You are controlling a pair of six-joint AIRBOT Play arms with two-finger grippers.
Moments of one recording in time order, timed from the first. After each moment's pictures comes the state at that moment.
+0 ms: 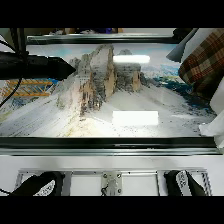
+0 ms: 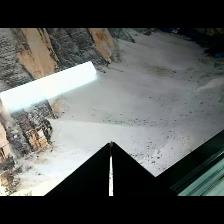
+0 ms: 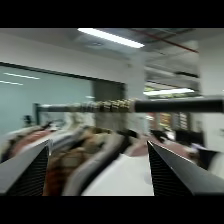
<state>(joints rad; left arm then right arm) -0.15 -1.12 1.61 1.05 -1.31 -1.41 -0.89 -0.84 1.43 0.29 0.36 -0.12</state>
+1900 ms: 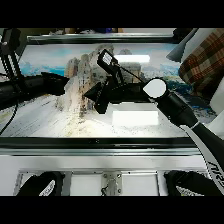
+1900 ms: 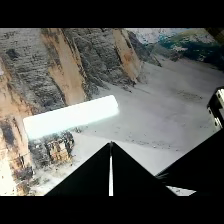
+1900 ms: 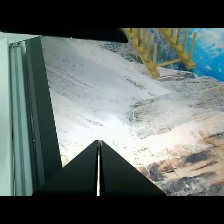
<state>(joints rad) -0.15 -0.85 1.23 1.10 -1.02 -1.41 0.60 -1.32 1.35 -0.48 0.79 0.50</state>
